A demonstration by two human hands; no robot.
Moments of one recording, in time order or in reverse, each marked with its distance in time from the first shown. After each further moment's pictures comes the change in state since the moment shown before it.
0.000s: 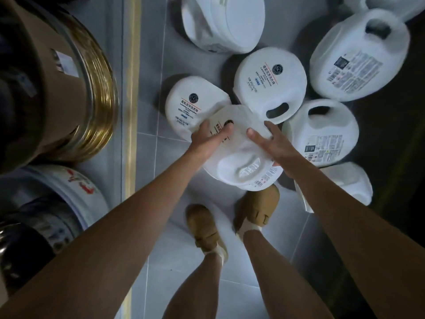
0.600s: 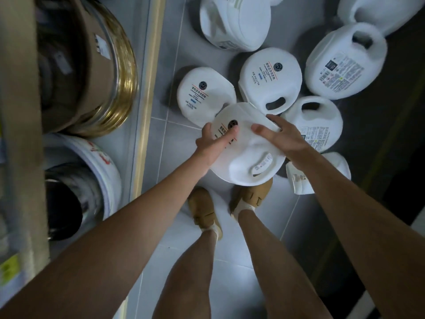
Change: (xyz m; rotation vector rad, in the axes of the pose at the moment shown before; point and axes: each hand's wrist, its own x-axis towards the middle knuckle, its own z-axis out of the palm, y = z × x) left_hand -0.091 -0.012 -0.004 -0.165 -0.012 -0.106; right_hand -0.075 -0.018 -0.005 -0.070 0.039 -0.075
